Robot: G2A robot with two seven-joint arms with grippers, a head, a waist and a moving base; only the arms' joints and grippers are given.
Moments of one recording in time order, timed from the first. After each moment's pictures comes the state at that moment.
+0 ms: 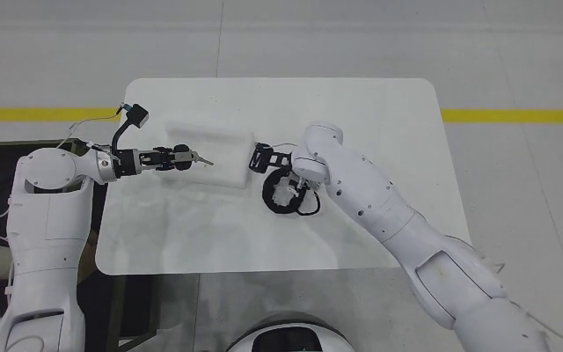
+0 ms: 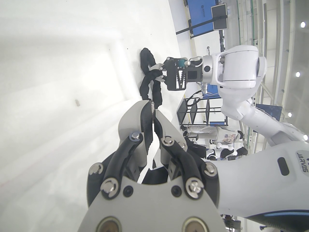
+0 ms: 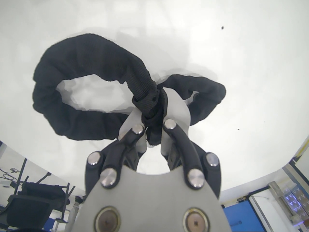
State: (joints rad) left arm 1.01 -0.98 -1.58 -1.26 -0.14 -0.37 -1.45; right arm -0.61 -1.51 0.70 -1.21 -1.12 -0.47 1.35
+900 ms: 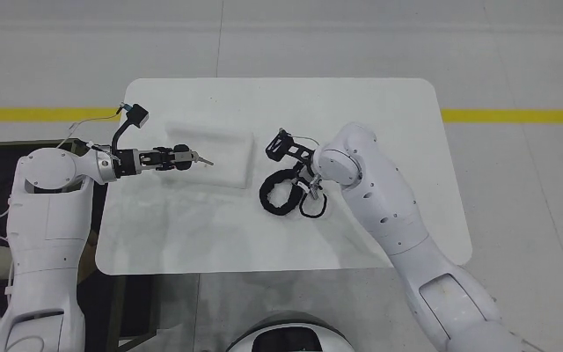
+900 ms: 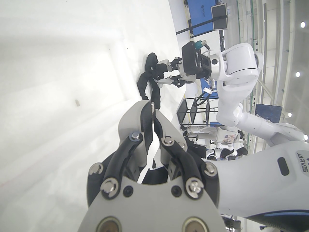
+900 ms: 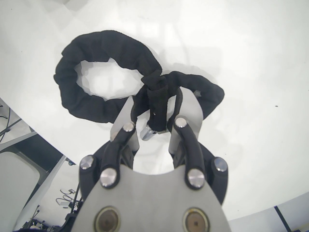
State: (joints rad) left arm 1.01 -0.98 -1.58 -1.26 -0.14 -0.37 -1.45; right arm -0.79 -1.52 0.99 -1.34 -1.11 -0.40 1.42
